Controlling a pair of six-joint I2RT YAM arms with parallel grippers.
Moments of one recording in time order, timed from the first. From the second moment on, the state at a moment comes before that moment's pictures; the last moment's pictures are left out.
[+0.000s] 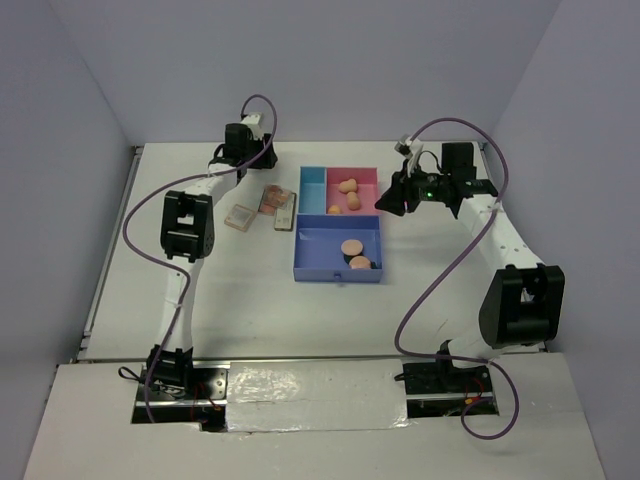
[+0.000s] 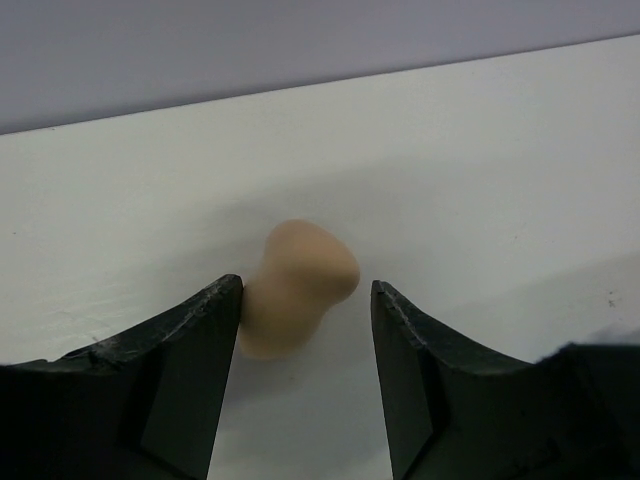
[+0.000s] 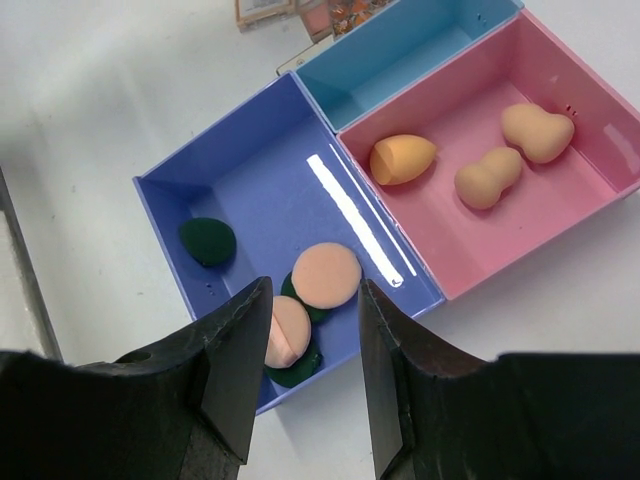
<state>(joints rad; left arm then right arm) -0.13 2.57 2.12 -0.01 0.21 -0.14 0.04 1.50 1.23 -0.45 -0.91 -0.37</state>
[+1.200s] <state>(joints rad) -0.04 2.12 1.52 0.36 0.45 -0.39 0.01 1.41 1.15 -0.46 -0.97 -0.36</state>
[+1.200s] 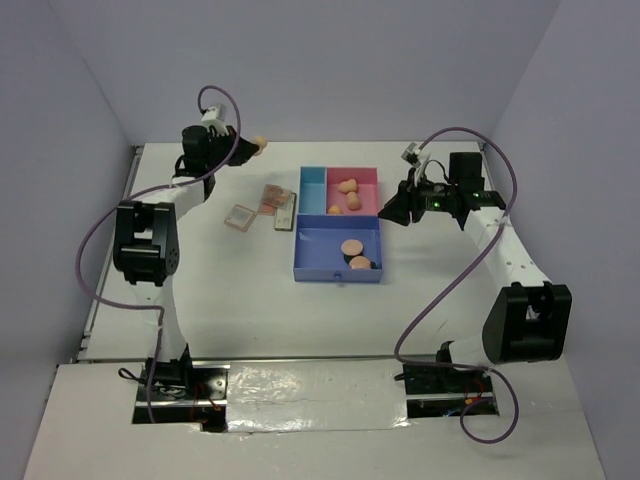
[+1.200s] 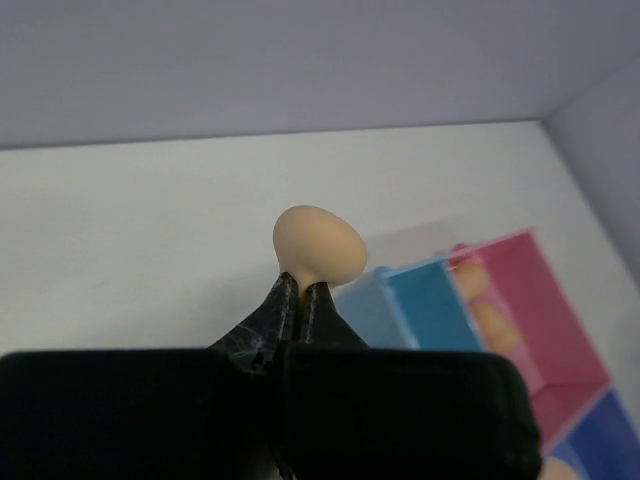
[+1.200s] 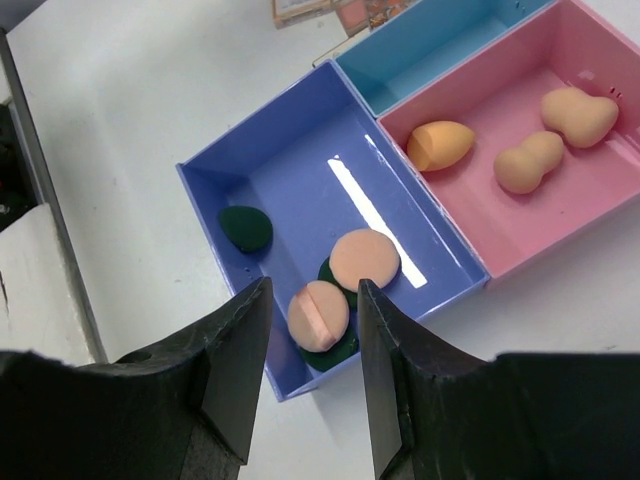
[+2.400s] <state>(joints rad) -0.45 2.06 1.40 0.46 0.54 -0.58 -0.08 1.35 1.09 -0.41 -0.98 -0.29</state>
